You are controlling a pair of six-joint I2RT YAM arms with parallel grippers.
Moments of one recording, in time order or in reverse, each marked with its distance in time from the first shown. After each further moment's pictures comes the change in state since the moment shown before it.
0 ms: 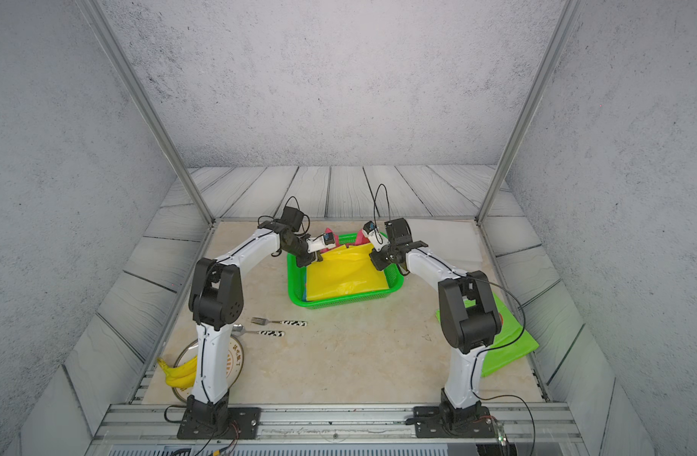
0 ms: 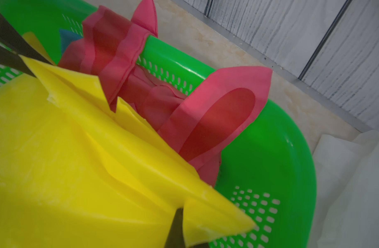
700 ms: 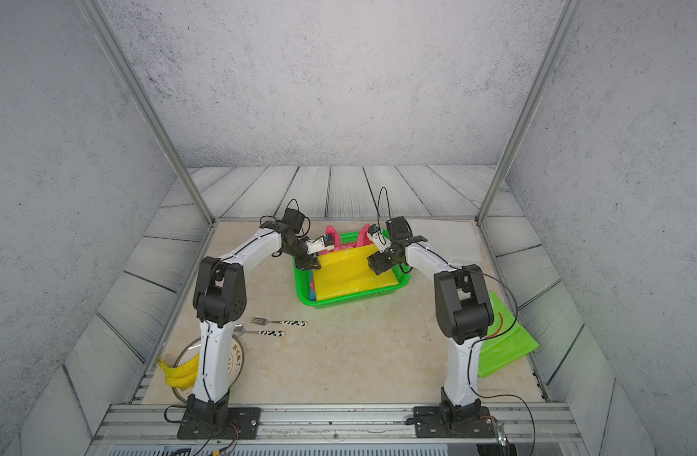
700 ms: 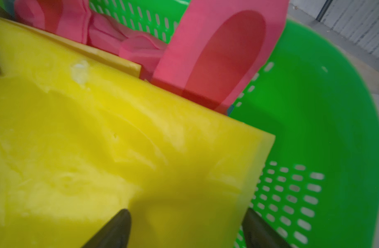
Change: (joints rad) left arm 0.007 0.025 0.032 -0.060 -0.025 -0.050; right arm -0.026 0.074 0.097 -0.170 0.035 0.041
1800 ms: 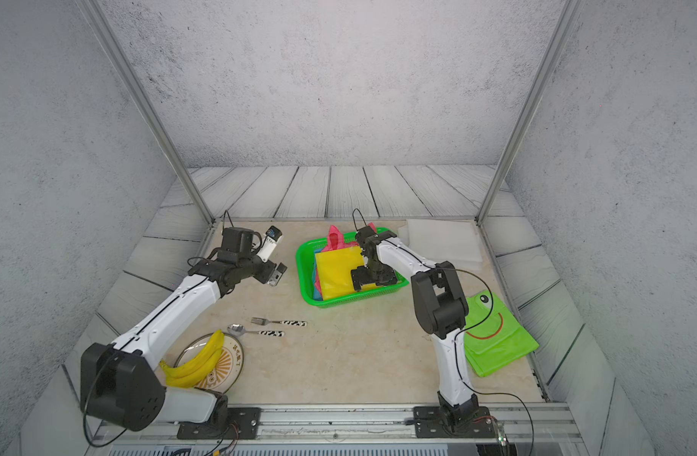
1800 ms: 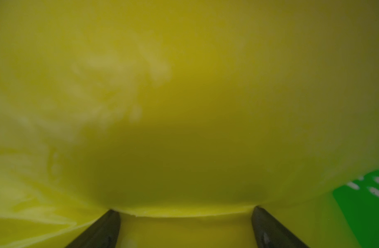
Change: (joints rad) left arm 0.059 -0.897 -0.810 0.330 -0.351 -0.590; right arm 0.190 0.161 0.256 -0.568 0.171 0.555
